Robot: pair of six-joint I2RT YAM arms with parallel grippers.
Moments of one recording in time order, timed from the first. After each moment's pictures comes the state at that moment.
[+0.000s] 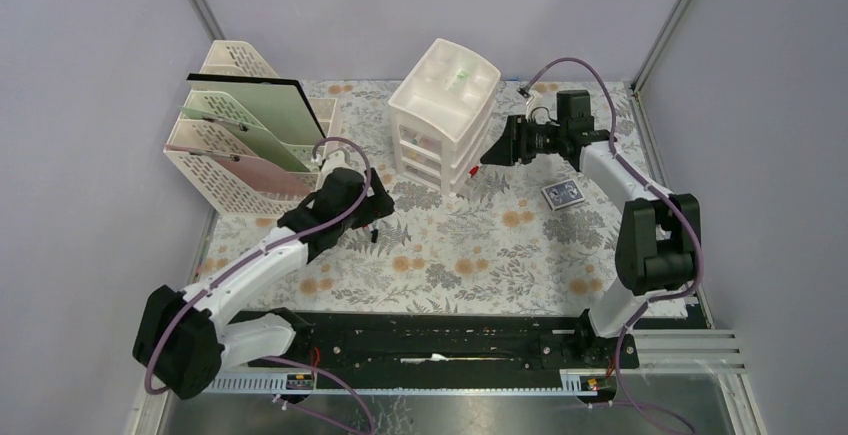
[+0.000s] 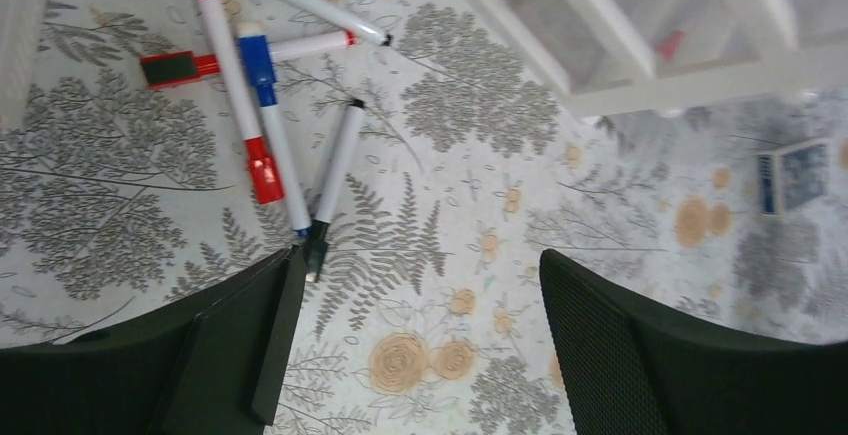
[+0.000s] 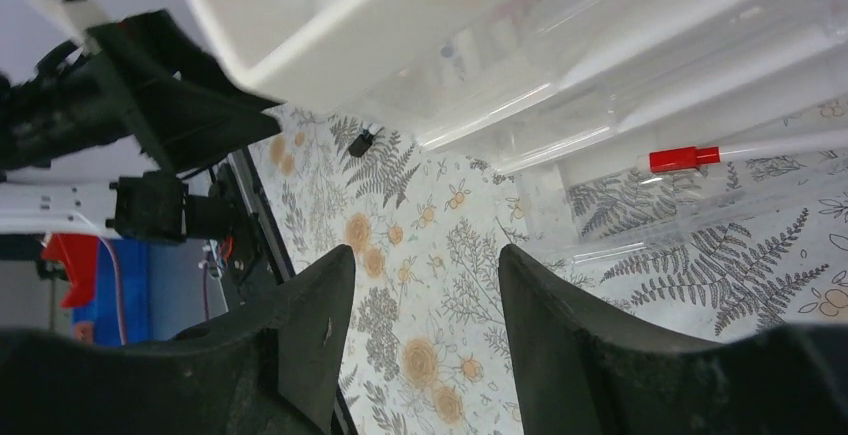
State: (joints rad) left arm -0.57 1.09 0.71 -0.29 -0.22 -0.80; right arm 0.14 1.72 1.24 -0.26 -0.97 0.18
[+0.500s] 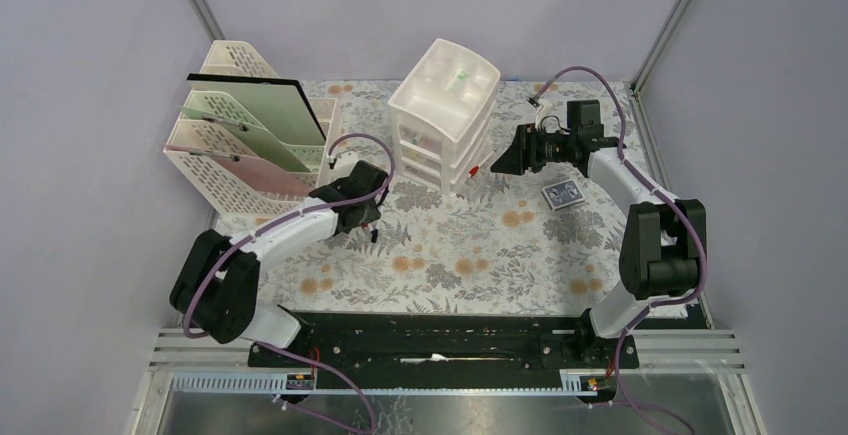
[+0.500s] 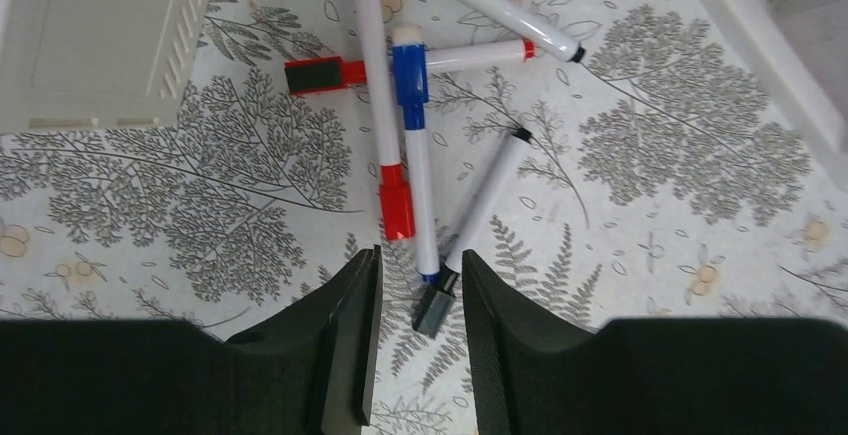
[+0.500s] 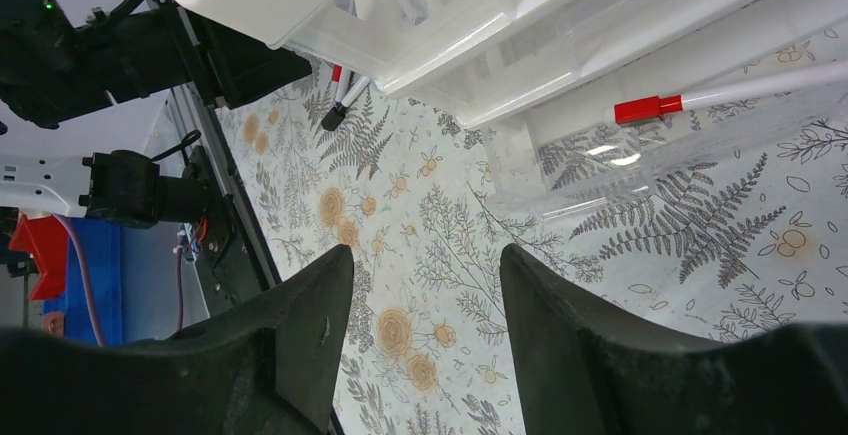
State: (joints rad) left arm -0.56 1.41 0.85 -0.45 -0.43 -0.79; right arm 0.09 1.65 1.16 -0.30 -0.99 0.05
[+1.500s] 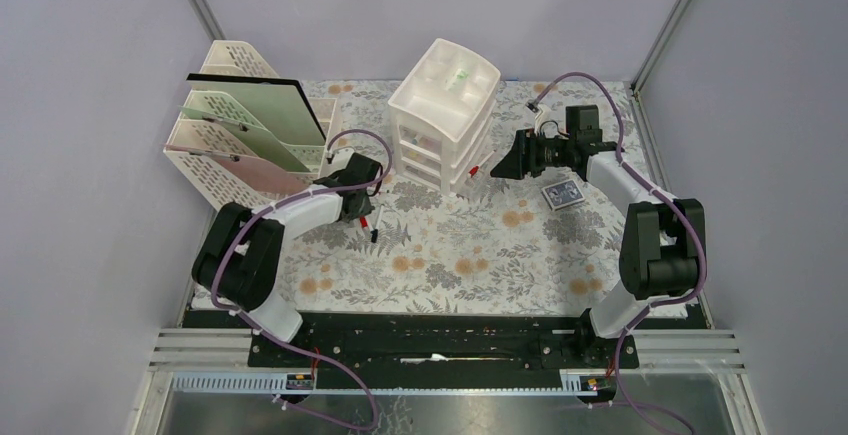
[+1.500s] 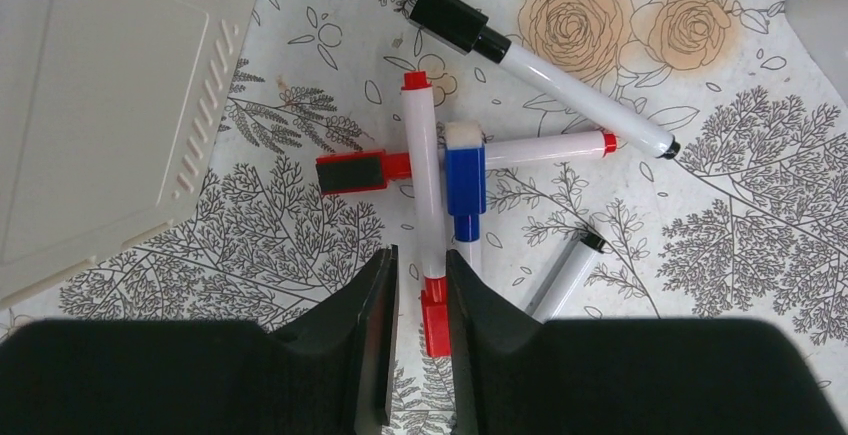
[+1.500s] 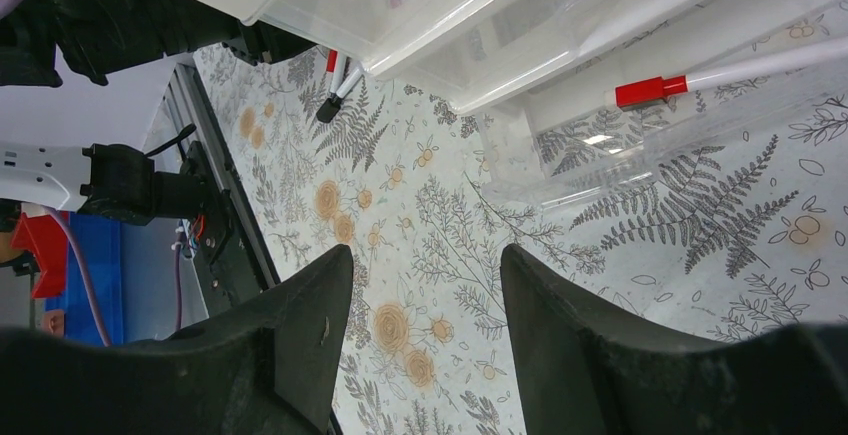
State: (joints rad) left arm -0.45 1.60 0.88 -0.35 -0.42 -0.68; right arm 0.08 1.65 1.12 -0.28 -0.99 0.05
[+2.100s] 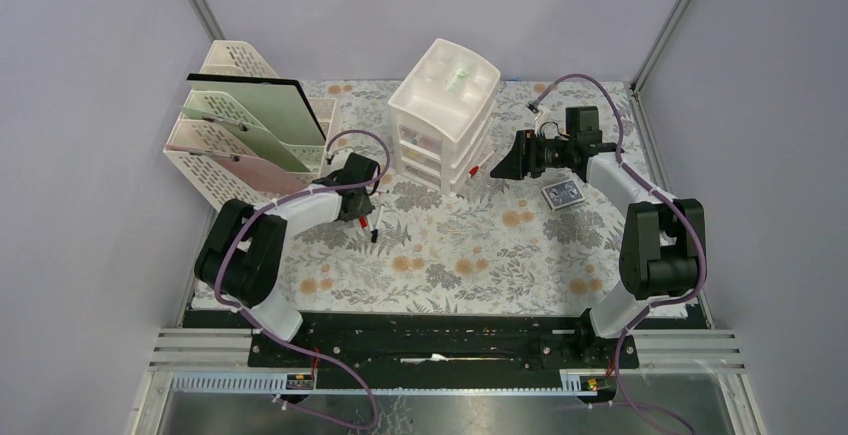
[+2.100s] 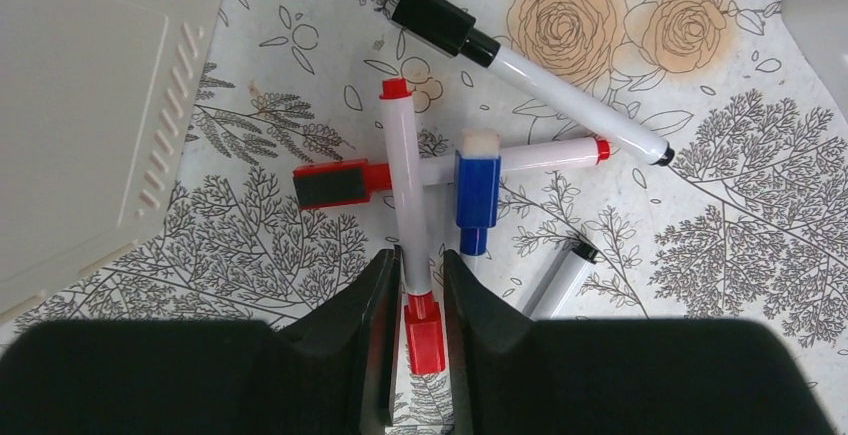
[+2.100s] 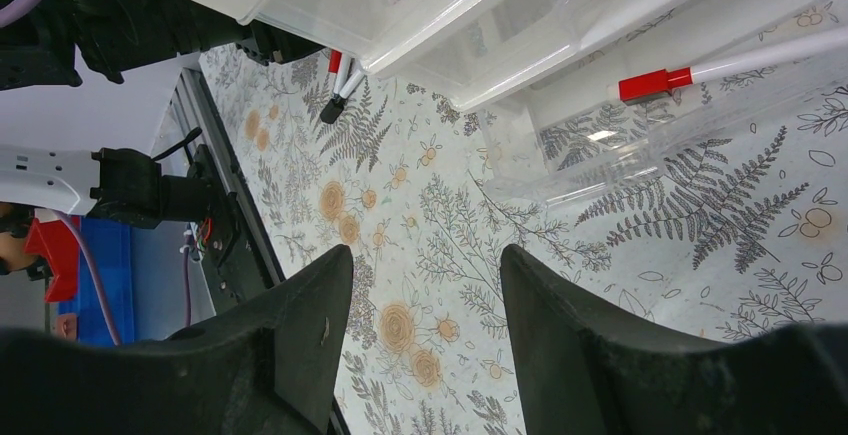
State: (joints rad) left arm -0.42 1.62 0.88 -0.30 -0.36 -0.68; right arm 0.08 1.65 1.11 -0.27 -0.99 0.08
